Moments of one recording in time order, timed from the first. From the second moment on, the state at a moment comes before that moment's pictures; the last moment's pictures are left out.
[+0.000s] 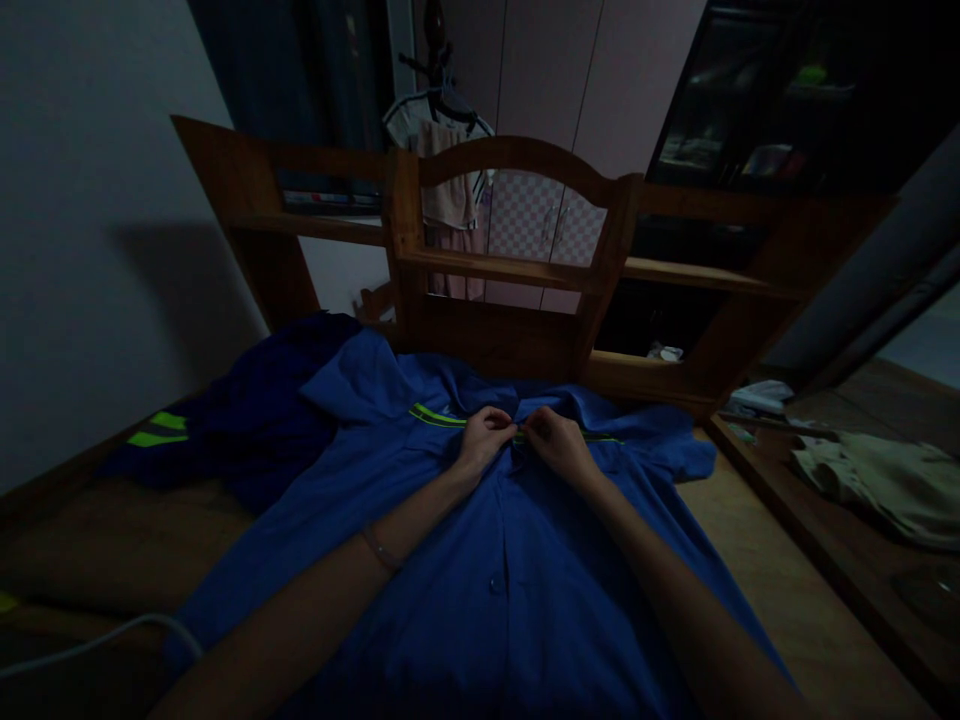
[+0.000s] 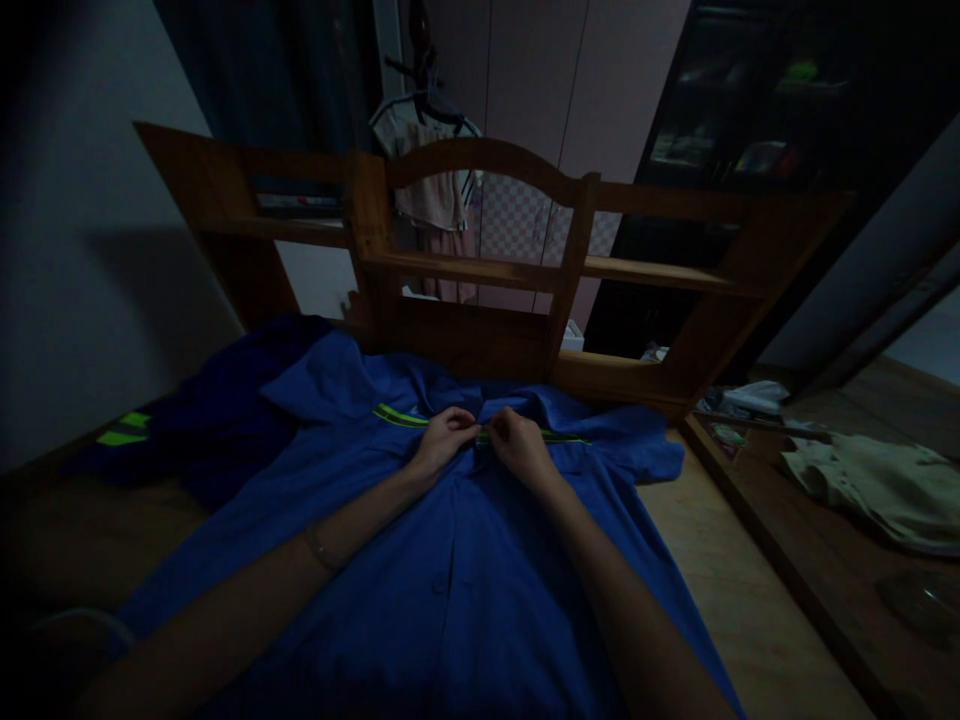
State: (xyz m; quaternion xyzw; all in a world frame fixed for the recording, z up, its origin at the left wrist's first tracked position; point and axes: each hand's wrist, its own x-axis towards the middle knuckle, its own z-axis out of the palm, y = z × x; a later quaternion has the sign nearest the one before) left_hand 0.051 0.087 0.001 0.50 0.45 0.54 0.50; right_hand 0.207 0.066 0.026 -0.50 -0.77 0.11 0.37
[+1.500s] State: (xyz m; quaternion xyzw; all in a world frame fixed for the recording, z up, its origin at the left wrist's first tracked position) left_hand 0.056 0.064 0.013 0.72 0.52 0.43 0.17; right_hand 0.199 0.072 0.014 -0.53 -0.55 0.44 0.48
